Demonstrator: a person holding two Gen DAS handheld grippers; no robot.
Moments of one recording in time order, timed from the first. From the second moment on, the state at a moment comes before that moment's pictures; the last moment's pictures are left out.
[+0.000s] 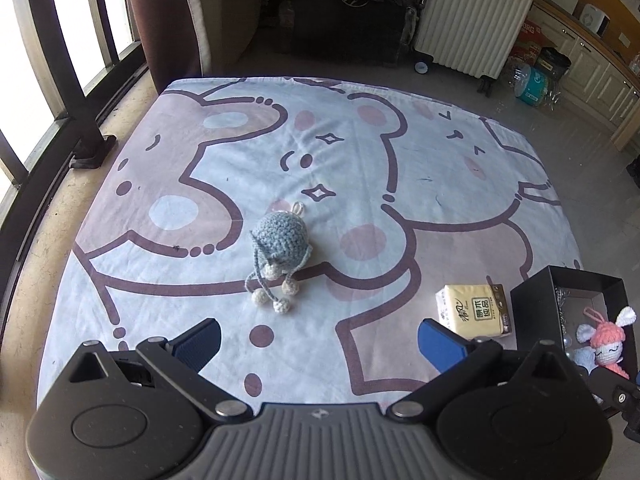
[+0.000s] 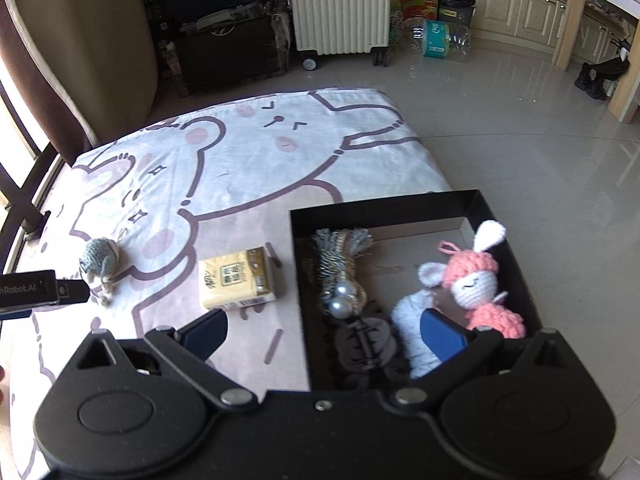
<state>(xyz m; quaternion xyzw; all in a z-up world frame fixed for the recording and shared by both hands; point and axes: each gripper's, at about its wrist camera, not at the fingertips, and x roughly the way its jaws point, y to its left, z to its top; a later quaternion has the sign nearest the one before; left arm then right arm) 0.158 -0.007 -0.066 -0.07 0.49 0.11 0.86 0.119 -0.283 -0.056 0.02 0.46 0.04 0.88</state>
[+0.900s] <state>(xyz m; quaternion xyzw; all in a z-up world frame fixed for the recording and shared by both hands) 0.181 0.026 -0.099 -0.02 0.41 0.06 0.91 0.186 -0.231 -0.086 0.32 0.56 -0.05 0.76</state>
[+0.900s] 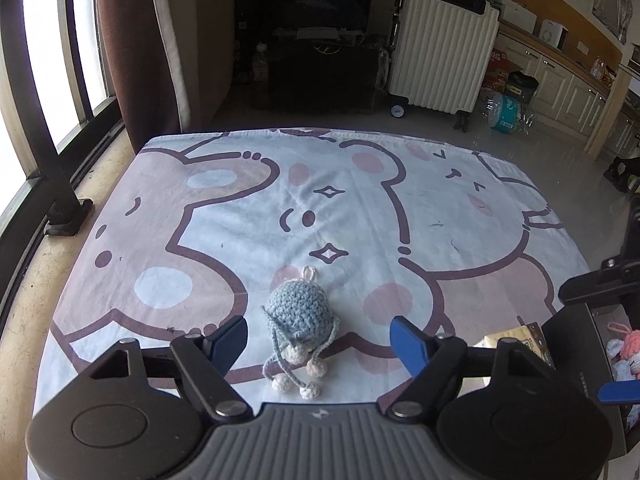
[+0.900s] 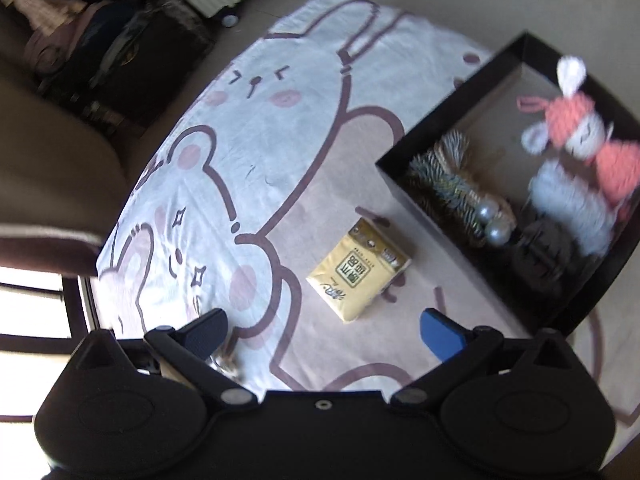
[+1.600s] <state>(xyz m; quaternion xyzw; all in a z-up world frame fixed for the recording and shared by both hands) 0.191 0.047 -0.136 0.02 0.40 0.04 0.91 0.216 -0.213 -0.168 0.33 0.56 -0.16 0.74</state>
